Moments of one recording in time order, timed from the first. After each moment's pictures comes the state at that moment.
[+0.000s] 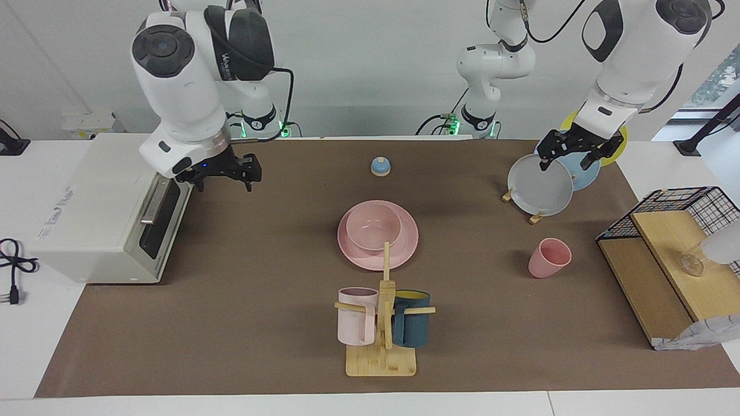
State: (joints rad) left arm -0.06 -0.02 -0.05 -1.66 -0.02 1.60 -0.04; right arm 0.15 0.31 0.00 -1.26 -0.09 1.35 0.09
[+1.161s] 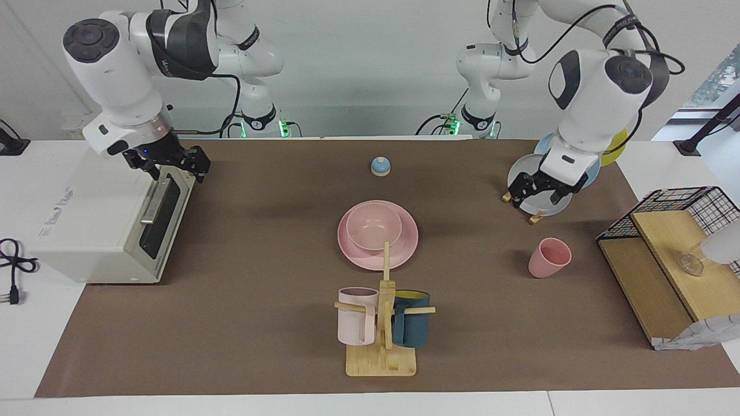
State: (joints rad) left arm -0.13 0.16 -0.04 -1.69 -0.01 1.84 -0.20; right arm 0.04 0.03 -0.07 -1.68 -0.08 1.62 0.03
